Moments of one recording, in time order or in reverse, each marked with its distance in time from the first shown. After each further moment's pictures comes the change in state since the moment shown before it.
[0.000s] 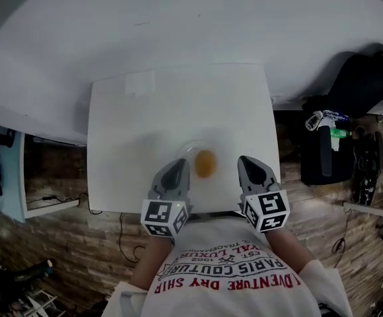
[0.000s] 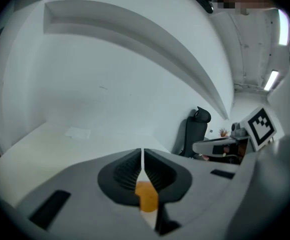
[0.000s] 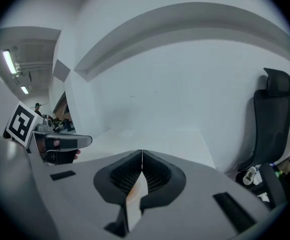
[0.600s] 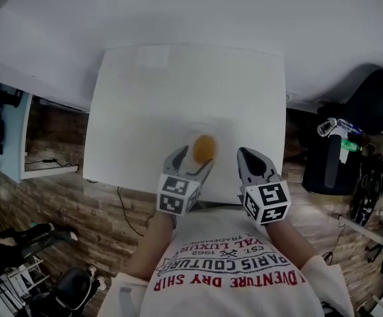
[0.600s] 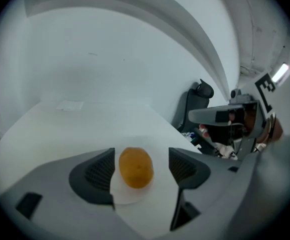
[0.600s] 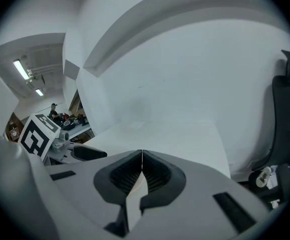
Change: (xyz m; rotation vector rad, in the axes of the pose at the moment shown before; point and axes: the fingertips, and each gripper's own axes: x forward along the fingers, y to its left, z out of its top) left arm 0.040 -0.028 -0.090 0.014 0.298 0.012; right arm 0.019 -0.006 -0.026 -0.021 0.084 0.179
